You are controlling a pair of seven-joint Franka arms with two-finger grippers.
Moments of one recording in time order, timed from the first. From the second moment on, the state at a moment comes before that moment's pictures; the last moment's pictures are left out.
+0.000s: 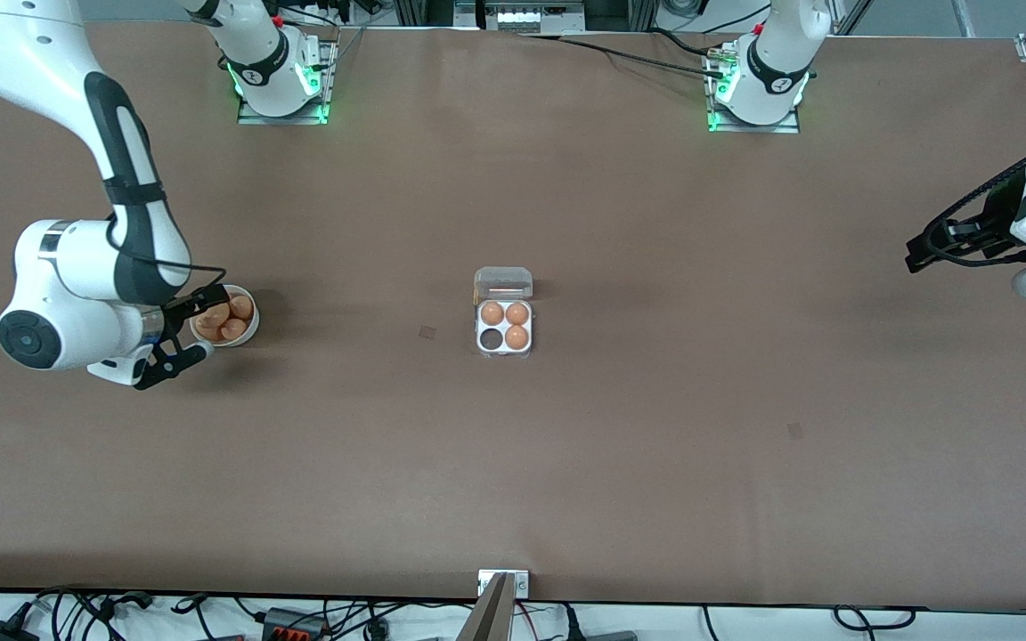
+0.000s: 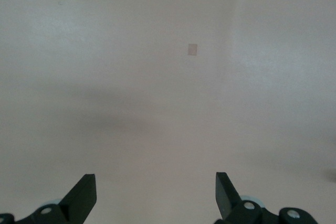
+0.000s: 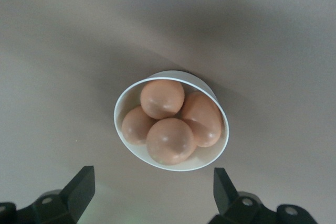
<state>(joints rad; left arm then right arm) 0.02 0.07 -0.02 -1.60 0.05 1.64 -0.21 0.05 0.54 -0.09 -1.69 0.04 1.78 -0.49</state>
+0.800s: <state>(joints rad) 0.02 0.07 -0.02 -1.60 0.05 1.64 -0.21 0.00 0.59 -0.10 -1.68 0.26 1.79 0.12</state>
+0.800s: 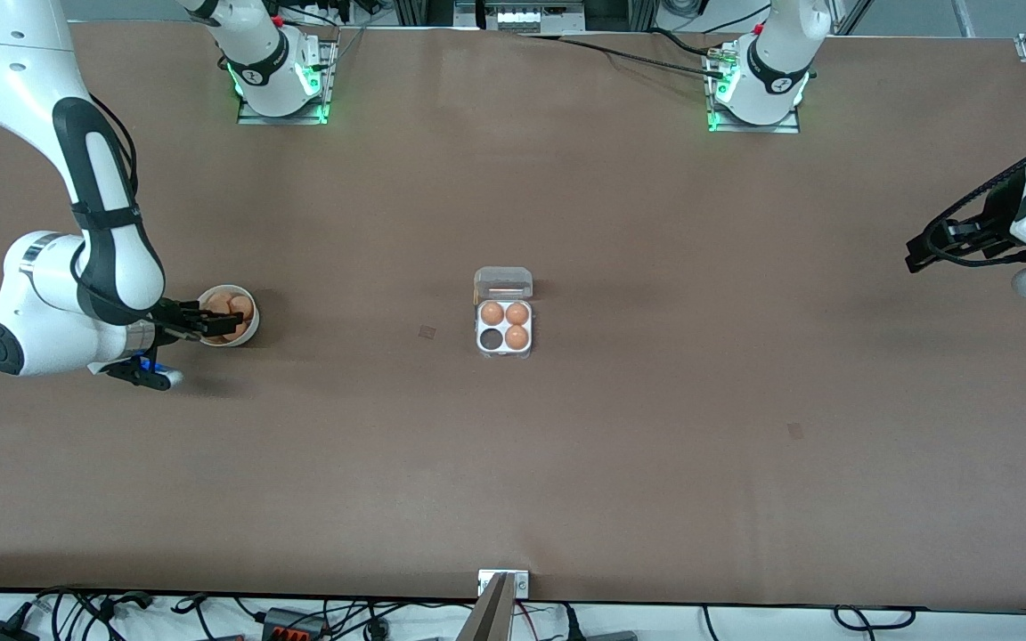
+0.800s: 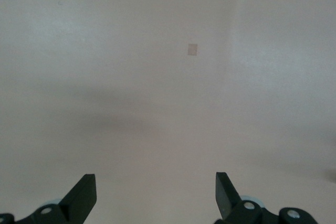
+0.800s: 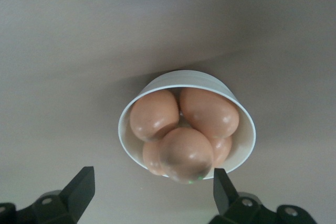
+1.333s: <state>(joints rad) 0.02 0.07 -0.02 -1.60 0.05 1.64 -0.21 -0.08 0.64 -0.10 -1.67 0.35 1.80 0.16</state>
